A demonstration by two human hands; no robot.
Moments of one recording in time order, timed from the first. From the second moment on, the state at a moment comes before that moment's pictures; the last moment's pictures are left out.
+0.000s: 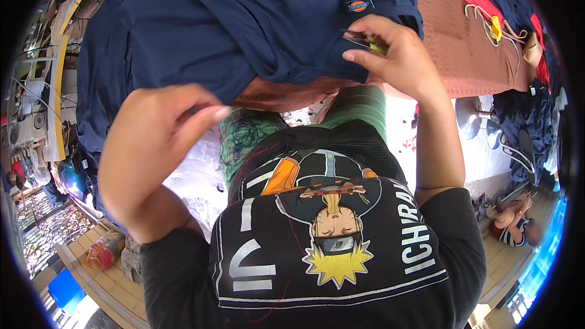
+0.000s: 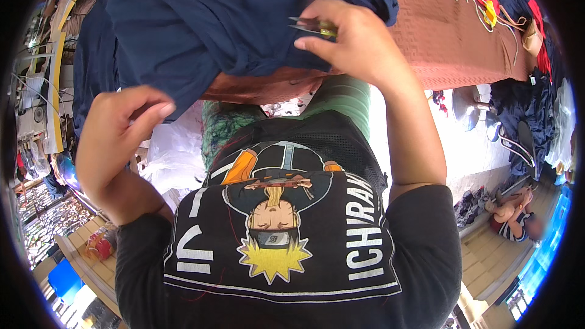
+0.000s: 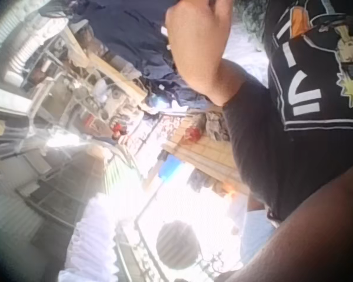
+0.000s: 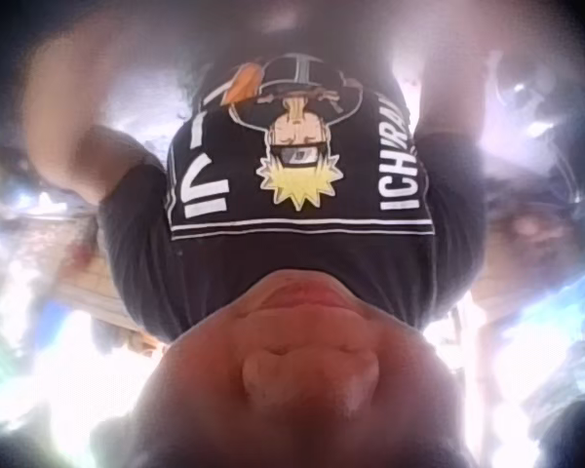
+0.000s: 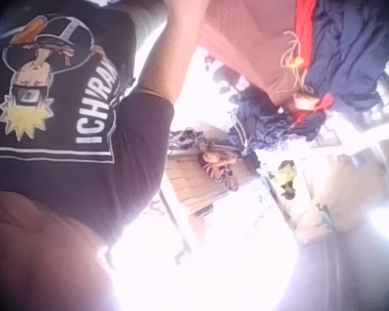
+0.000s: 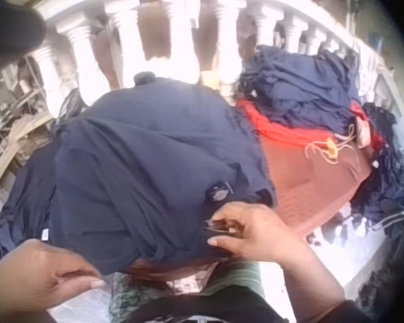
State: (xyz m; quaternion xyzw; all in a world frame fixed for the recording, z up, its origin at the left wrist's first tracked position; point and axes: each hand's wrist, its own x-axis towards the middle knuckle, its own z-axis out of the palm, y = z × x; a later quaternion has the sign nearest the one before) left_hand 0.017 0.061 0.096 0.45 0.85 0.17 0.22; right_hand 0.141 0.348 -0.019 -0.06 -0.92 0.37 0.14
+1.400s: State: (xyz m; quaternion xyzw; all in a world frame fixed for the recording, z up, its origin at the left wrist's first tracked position) left_hand 0.031 0.086 0.048 0.53 0.84 0.12 -0.03; right_hand 0.129 0.337 -0.017 0.00 -0.91 0.35 0.21
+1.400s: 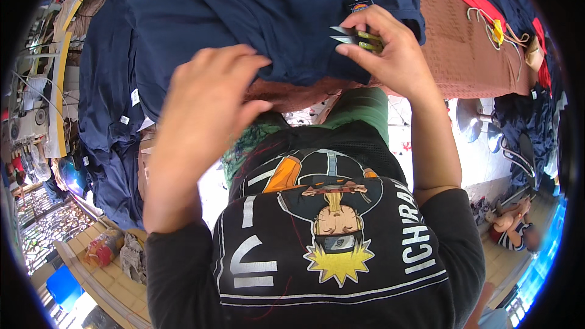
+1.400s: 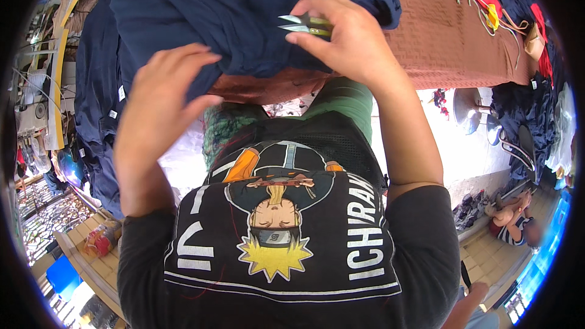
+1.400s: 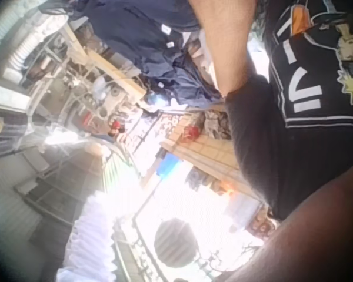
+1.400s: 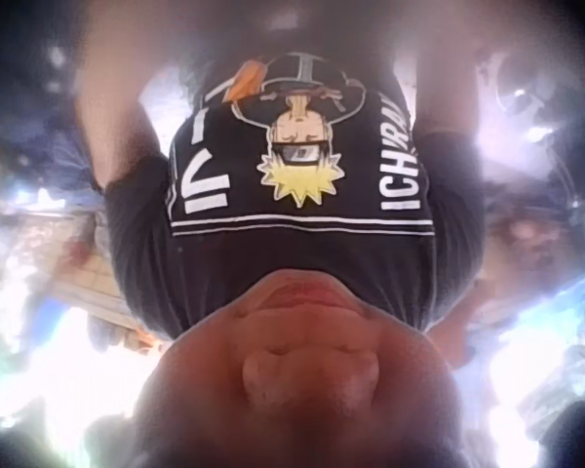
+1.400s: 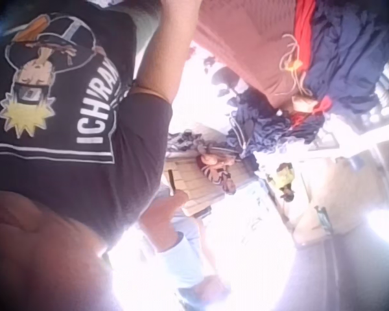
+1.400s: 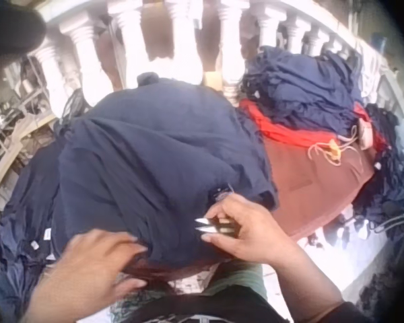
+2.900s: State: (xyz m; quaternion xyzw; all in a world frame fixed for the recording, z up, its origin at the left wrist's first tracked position) left_hand 0.008 0.161 0.044 0.40 0.74 0.53 0.08; right_hand 0.106 0.336 0.031 -0.10 -0.77 0.60 0.21
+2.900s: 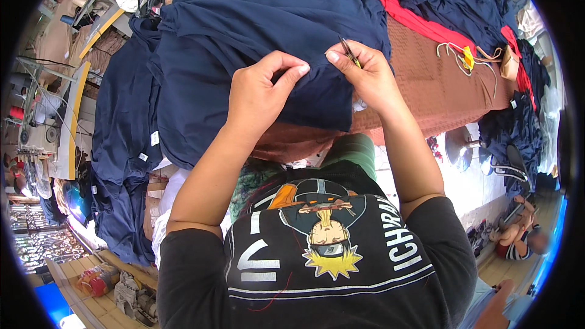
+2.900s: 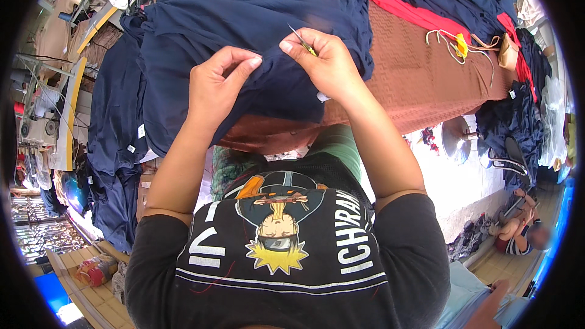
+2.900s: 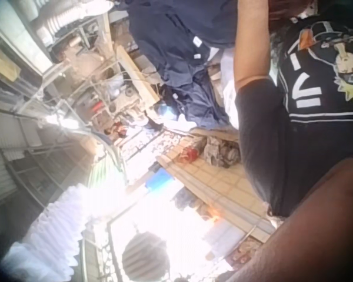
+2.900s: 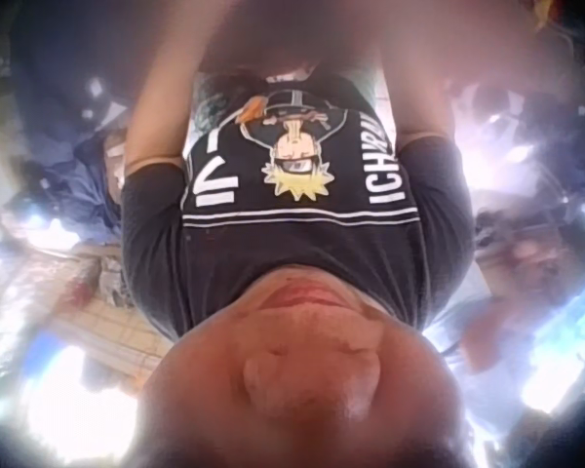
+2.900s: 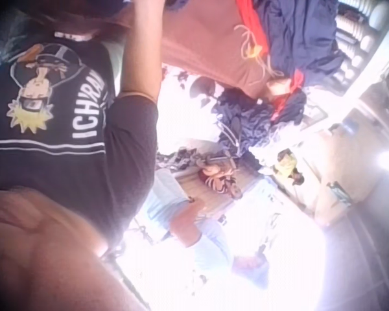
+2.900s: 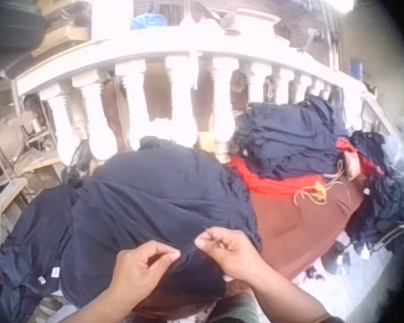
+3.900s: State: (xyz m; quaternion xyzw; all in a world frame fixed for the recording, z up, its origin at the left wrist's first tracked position) left_hand 0.014 0.164 0.040 0.39 0.71 0.57 0.10; right_hand 0.125 0.336 0.066 0.04 -0.90 0.39 0.20
